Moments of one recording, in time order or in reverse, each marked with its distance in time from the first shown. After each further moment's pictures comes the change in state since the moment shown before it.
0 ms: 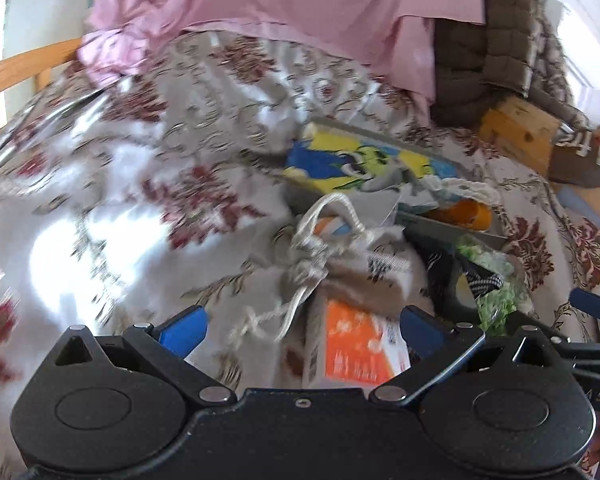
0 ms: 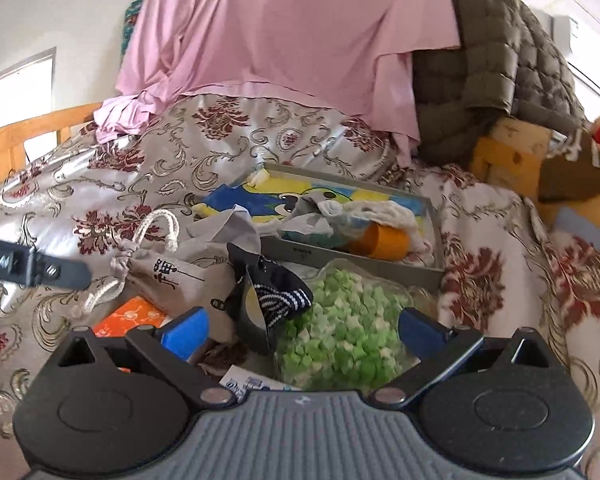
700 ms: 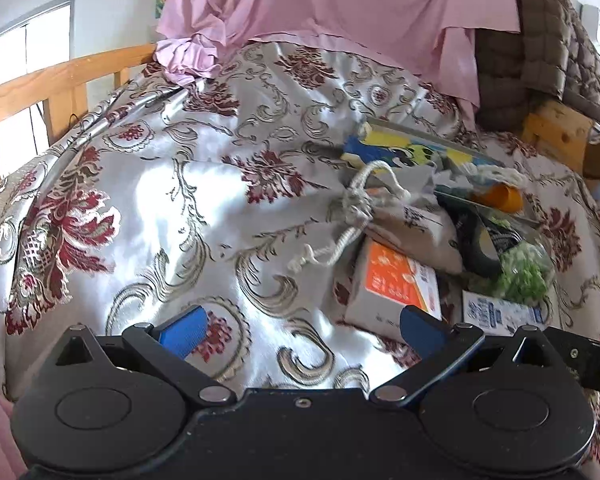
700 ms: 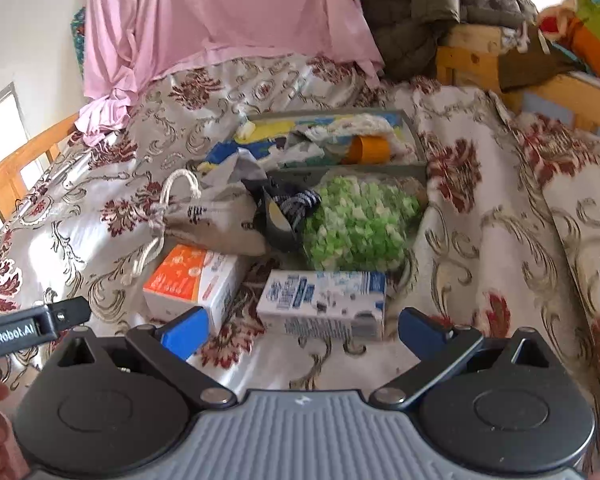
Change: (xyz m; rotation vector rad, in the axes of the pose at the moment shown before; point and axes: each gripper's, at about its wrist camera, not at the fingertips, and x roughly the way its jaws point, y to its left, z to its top) left arm -0.069 -0.009 -0.062 -0.065 -0.036 0.213; right arm -0.064 0.006 -0.026 0.260 0.158 0.023
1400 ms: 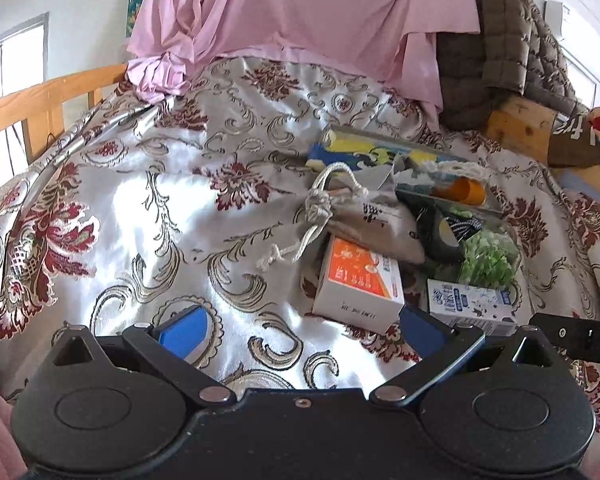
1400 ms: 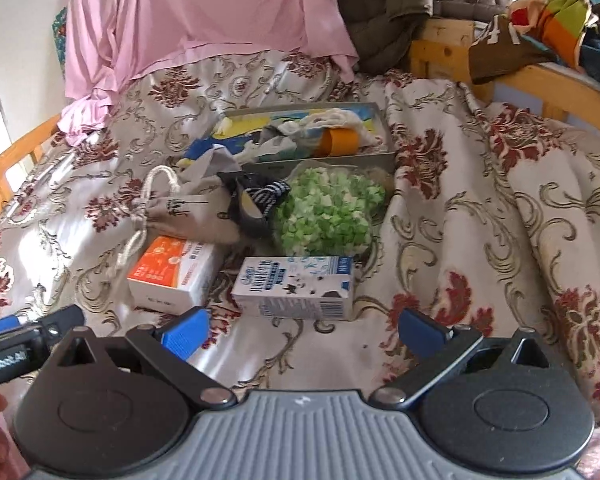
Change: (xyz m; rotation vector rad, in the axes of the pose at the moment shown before) left arm -0.021 -0.010 -0.019 0.066 -0.037 -0.080; right arm -0.023 -0.013 -0.011 0.056 0.036 -0.037
